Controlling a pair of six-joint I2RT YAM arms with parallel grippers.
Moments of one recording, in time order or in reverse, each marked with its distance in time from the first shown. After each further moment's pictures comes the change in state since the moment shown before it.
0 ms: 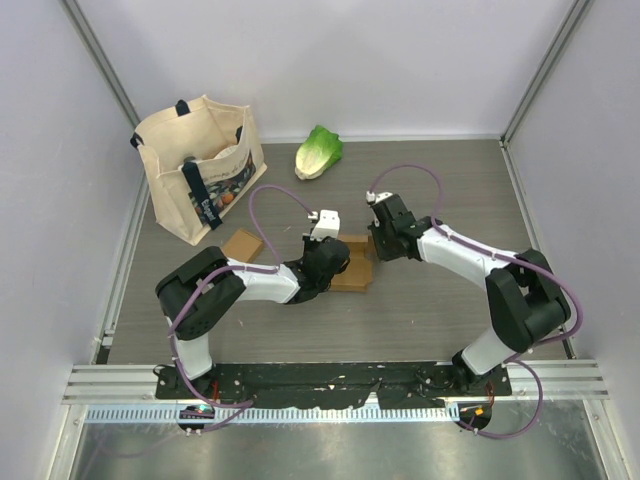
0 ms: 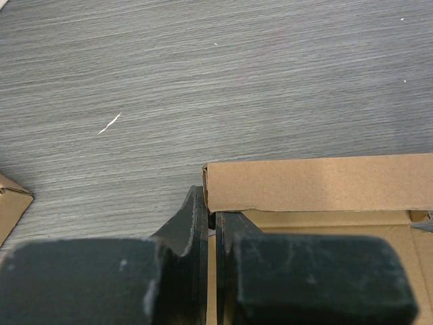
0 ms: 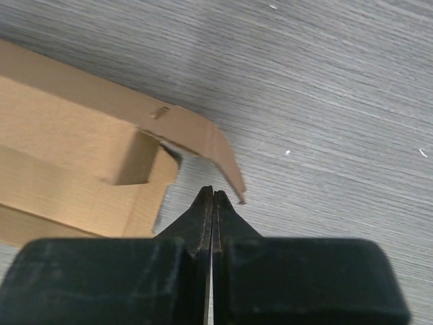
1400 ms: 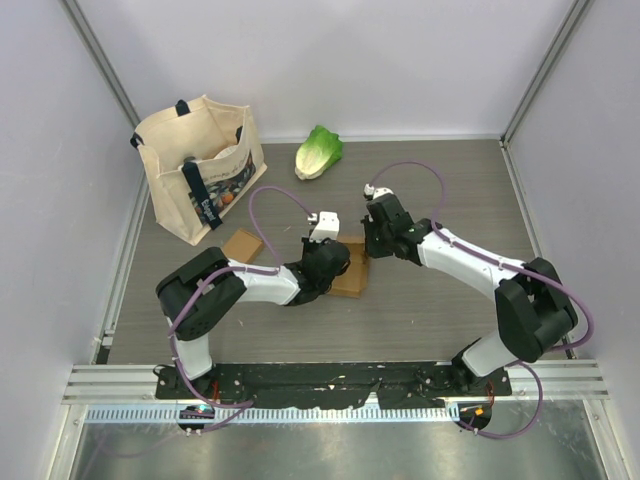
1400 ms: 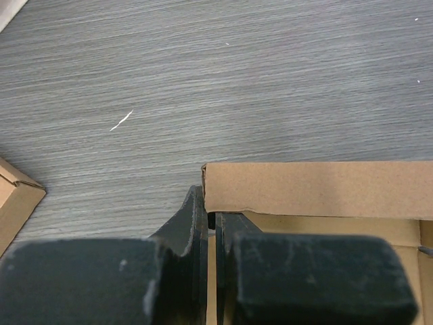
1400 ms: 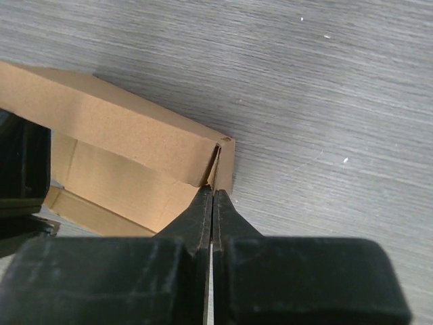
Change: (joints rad) left arm -0.010 0.000 -0.010 0.008 -0.037 0.008; right arm 0.063 -0.065 0.008 0.060 -0.051 0.164
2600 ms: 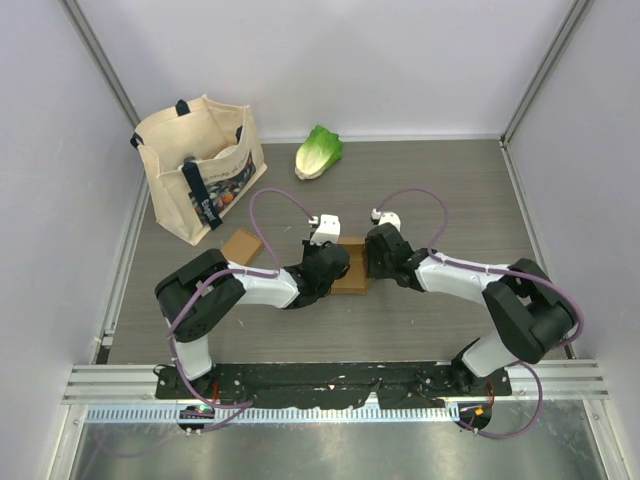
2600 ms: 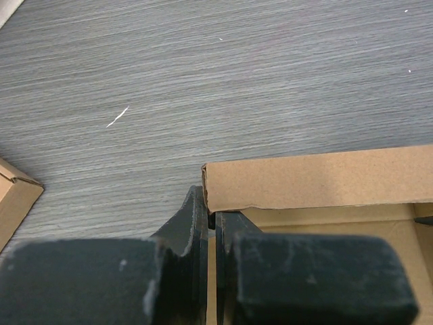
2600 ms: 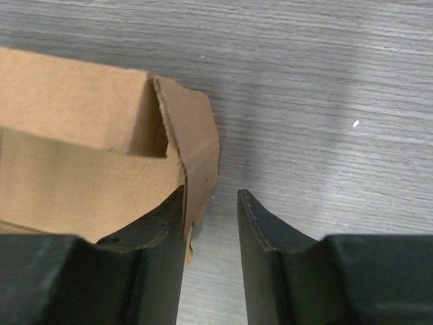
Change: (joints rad) left arm -0.017 -0.011 -0.024 0.023 -0.005 0.014; right arm 0.053 -0.024 -0.266 0.246 0.127 0.127
